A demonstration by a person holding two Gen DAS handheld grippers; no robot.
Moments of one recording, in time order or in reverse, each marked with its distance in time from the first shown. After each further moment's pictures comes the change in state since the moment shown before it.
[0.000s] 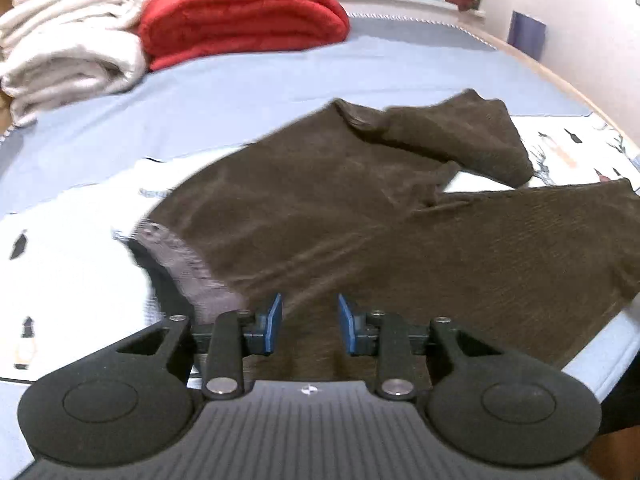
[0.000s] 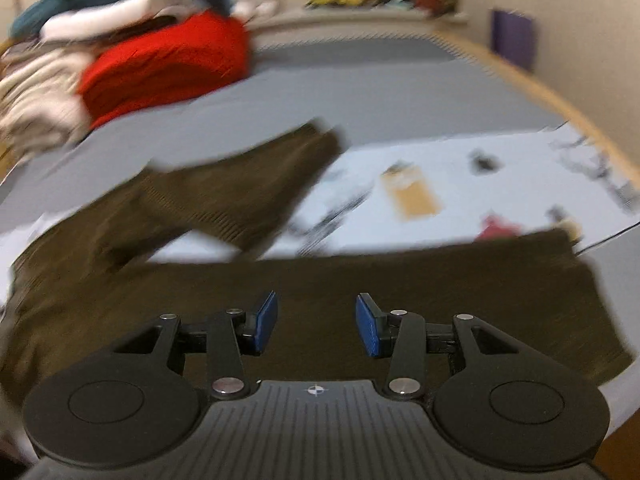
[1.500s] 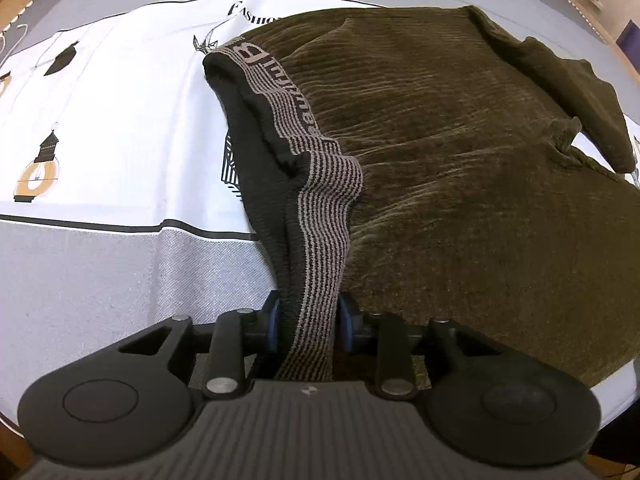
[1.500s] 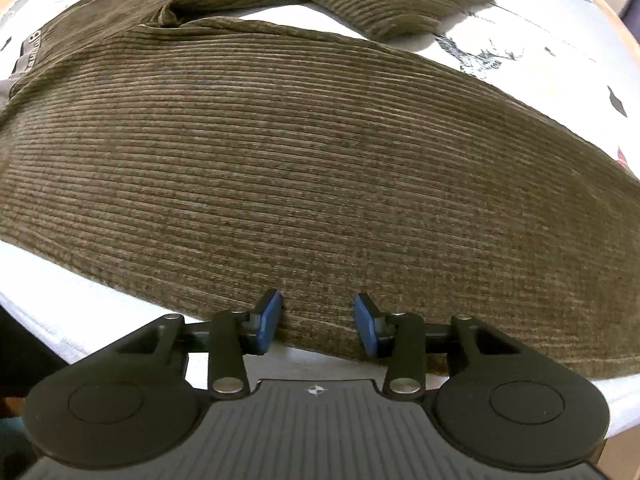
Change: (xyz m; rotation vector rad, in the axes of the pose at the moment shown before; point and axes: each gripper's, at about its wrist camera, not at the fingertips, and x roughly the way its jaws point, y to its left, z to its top) left arm 0.068 0.061 -0.046 -0.284 0.345 0.075; right arm 0.094 0.088 -0.072 -0.325 0.441 0.003
